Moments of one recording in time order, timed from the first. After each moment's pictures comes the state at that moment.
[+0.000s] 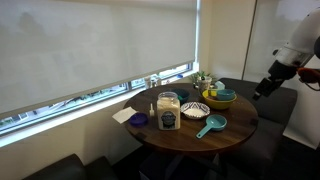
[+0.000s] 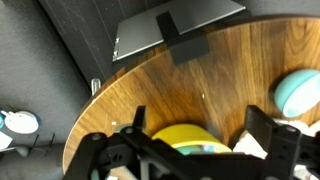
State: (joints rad) arm -0.12 -0.81 -0.07 -2.76 0.01 2.30 0.10
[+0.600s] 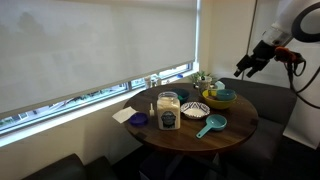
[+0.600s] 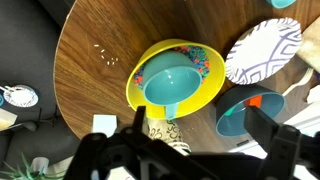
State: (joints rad) arm -0.13 -0.61 -0.07 -2.52 0.08 2.40 0.19
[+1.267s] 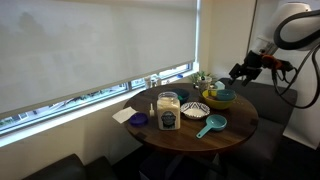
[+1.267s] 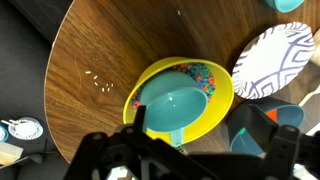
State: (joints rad) arm -0.13 -0.49 -0.07 -2.48 0.12 2.39 0.26
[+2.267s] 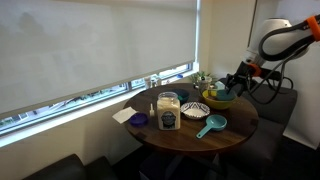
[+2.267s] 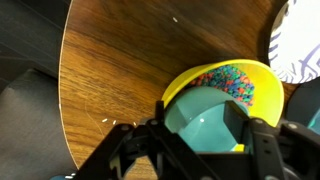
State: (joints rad) arm -0.18 -0.34 -0.02 -2.45 0.12 2.40 0.62
